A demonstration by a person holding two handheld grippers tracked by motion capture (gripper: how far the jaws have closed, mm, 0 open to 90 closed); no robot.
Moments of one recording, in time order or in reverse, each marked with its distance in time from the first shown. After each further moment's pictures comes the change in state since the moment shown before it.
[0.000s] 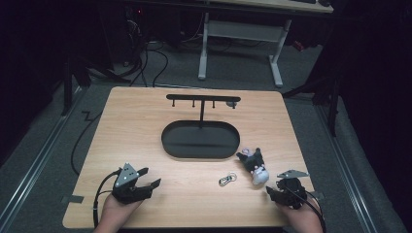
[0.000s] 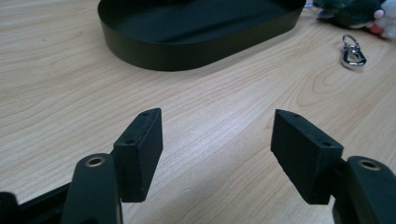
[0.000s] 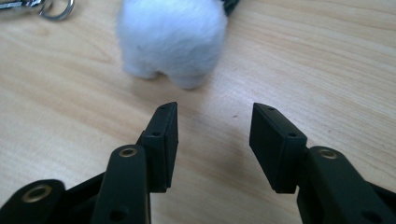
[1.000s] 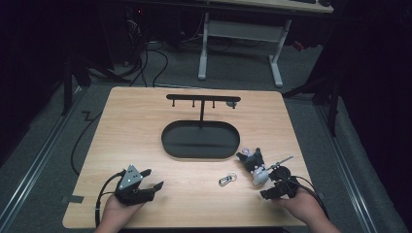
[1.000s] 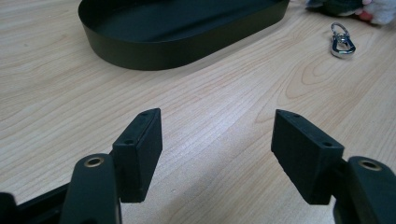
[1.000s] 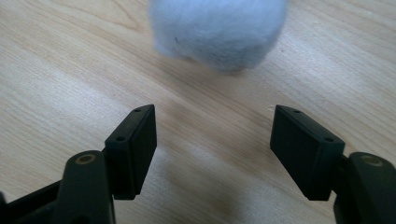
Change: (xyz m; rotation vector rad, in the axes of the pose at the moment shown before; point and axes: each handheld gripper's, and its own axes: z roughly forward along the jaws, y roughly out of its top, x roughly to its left) left arm -0.006 0.000 0.002 0.015 -0.022 0.047; right arm 0.003 0.040 0.010 0.330 0.107 -0.068
